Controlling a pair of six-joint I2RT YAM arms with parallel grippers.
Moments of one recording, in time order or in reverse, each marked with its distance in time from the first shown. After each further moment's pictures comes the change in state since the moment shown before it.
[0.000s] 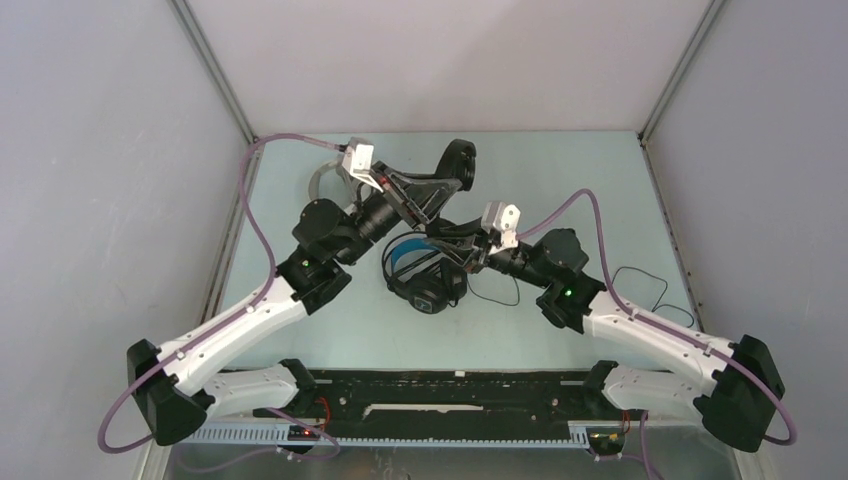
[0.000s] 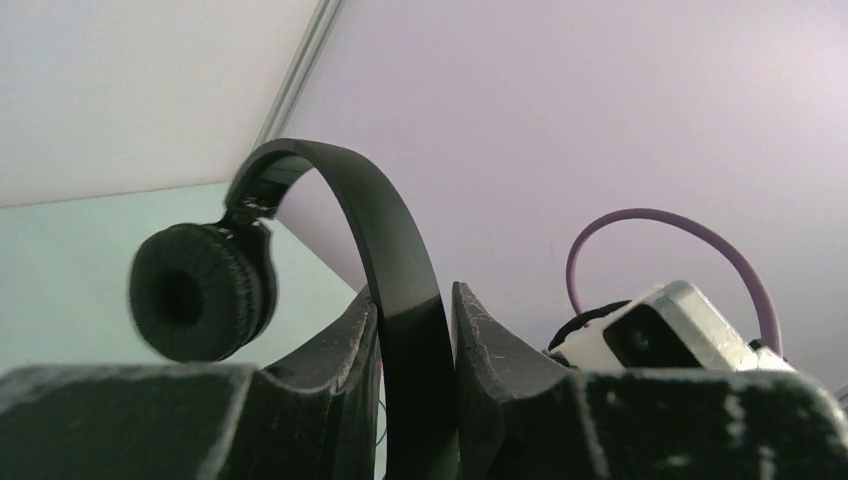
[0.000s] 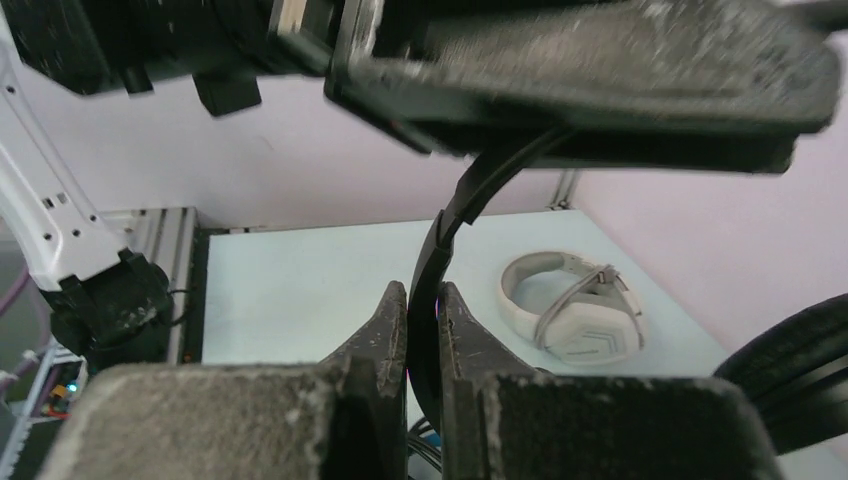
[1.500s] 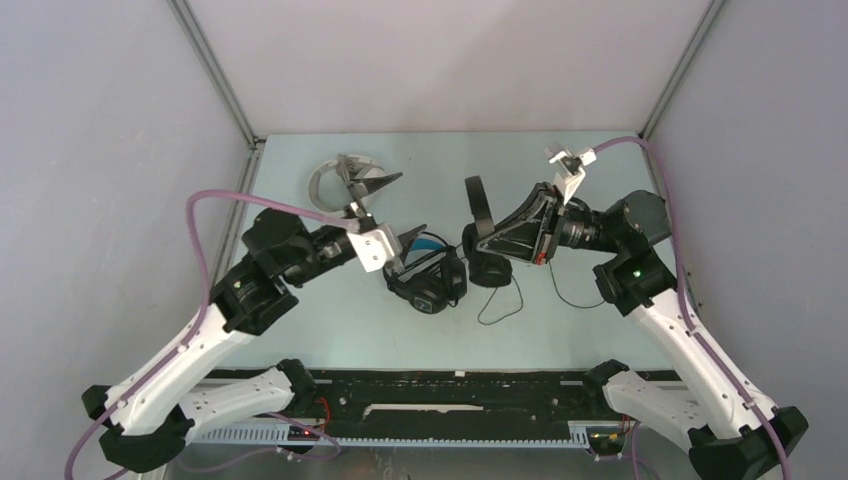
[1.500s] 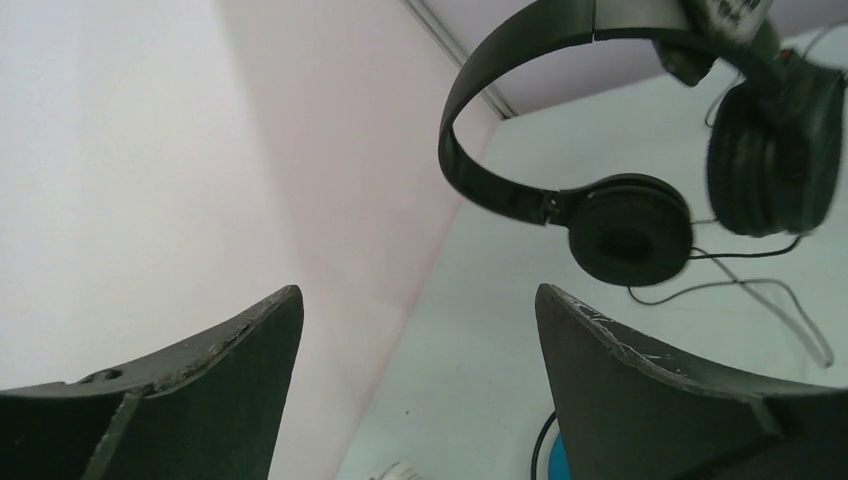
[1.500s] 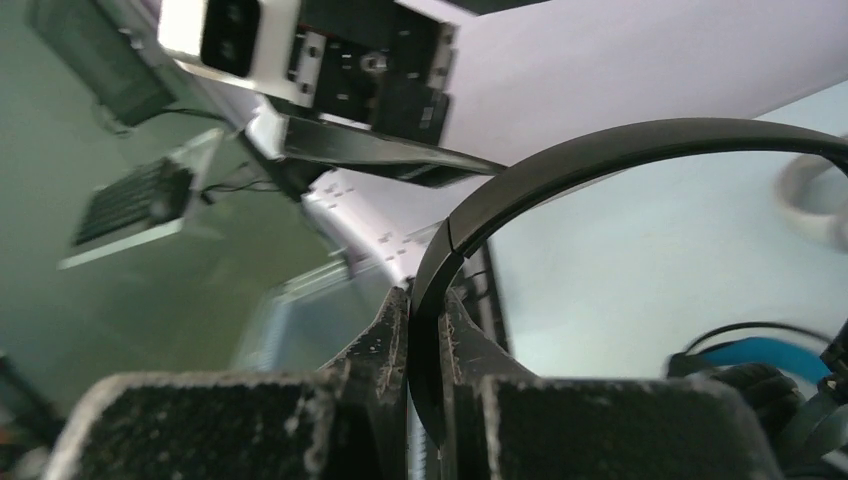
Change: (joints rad) left arm -0.010 -0.227 0.137 -0.580 0.136 1.292; right arm -0.381 -0.154 0.241 -0.351 -0.608 0.834
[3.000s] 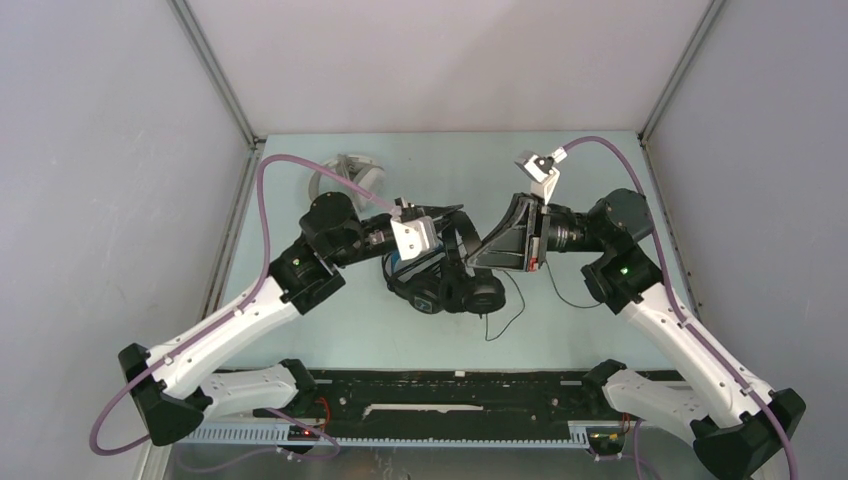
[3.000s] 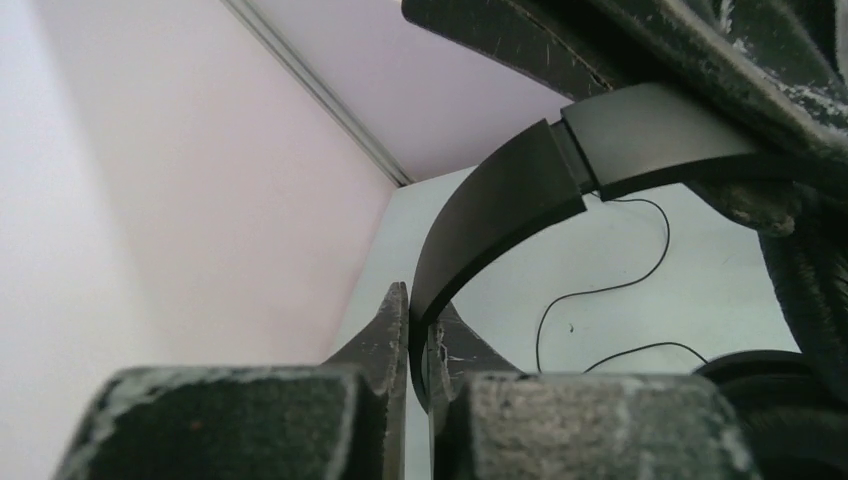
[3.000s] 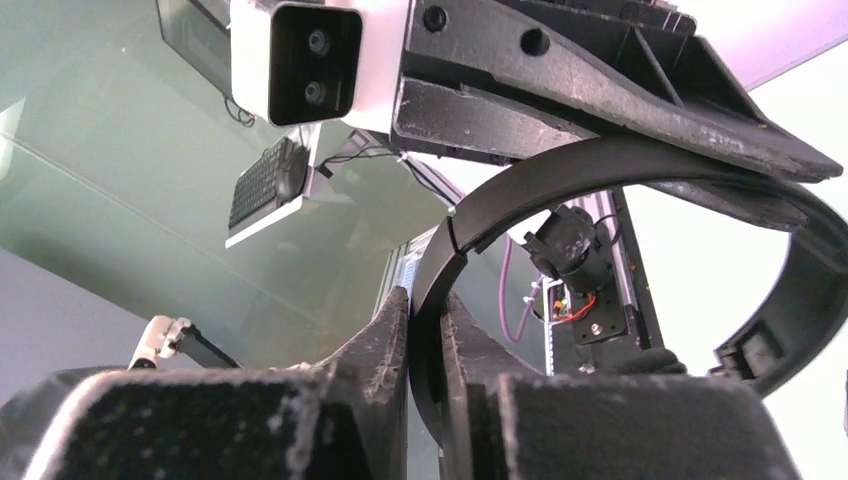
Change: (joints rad) left arm -0.014 0.213 -0.053 0.270 0.241 -0.129; right arm 0.083 0.052 0.001 0.021 -0.084 0.241
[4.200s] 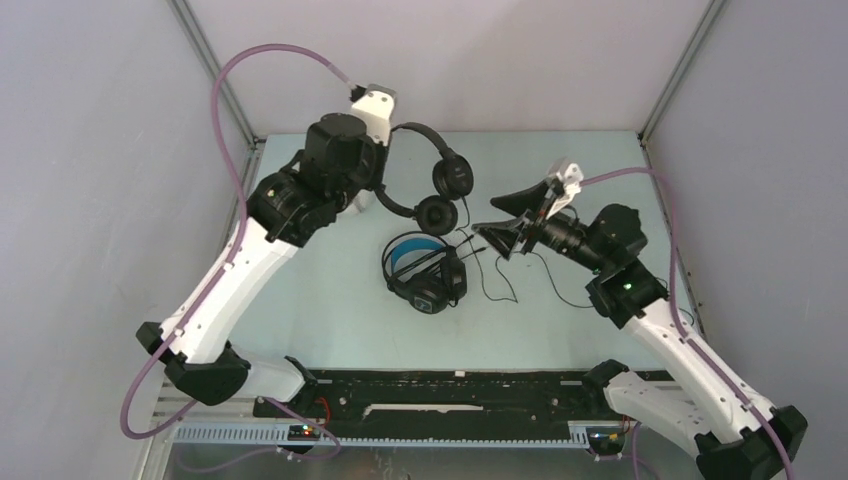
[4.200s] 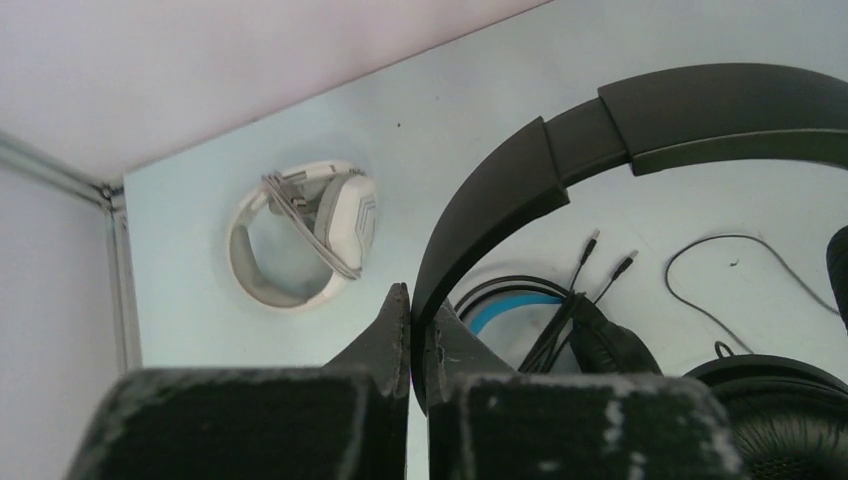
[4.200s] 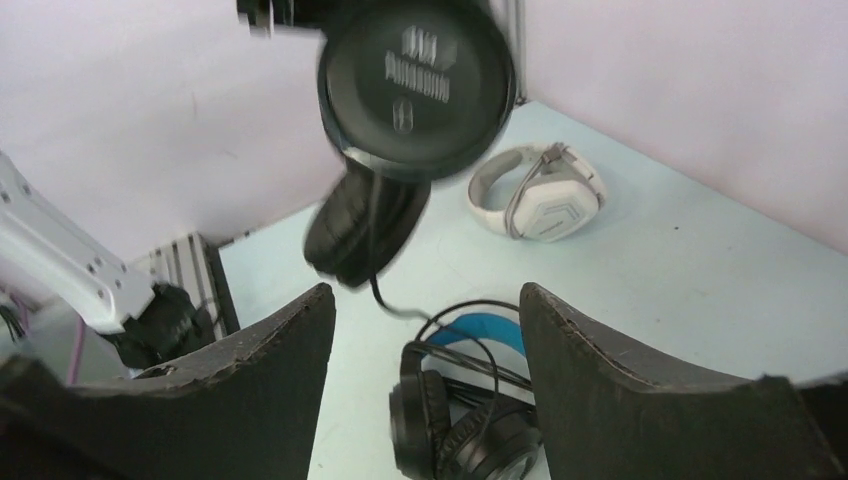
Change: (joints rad) left arm 0.135 0.293 0.653 -0.834 -0.862 -0.540; right arm -0.043 -0.099 -0.085 -0.174 0.573 -0.756
